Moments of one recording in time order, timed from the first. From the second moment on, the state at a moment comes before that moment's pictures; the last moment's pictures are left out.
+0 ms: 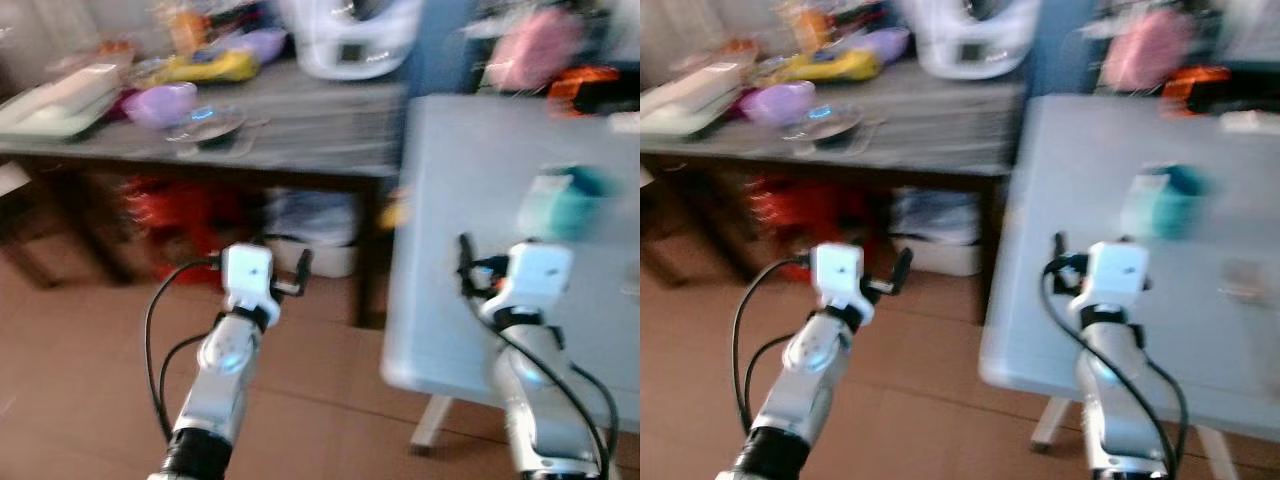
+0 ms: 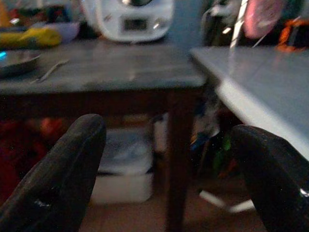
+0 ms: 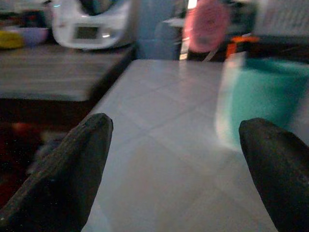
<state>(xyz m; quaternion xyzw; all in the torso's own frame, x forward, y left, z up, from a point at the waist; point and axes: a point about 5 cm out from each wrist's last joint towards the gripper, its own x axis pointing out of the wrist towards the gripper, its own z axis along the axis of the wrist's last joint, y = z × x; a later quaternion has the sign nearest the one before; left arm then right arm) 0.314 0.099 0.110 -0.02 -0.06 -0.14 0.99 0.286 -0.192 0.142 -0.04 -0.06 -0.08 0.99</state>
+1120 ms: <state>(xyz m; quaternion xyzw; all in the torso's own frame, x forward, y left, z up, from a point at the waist) 0.296 0.109 0.090 -0.02 -0.02 -0.19 0.98 0.263 -0.184 0.117 -0.03 0.00 -0.07 1.00</state>
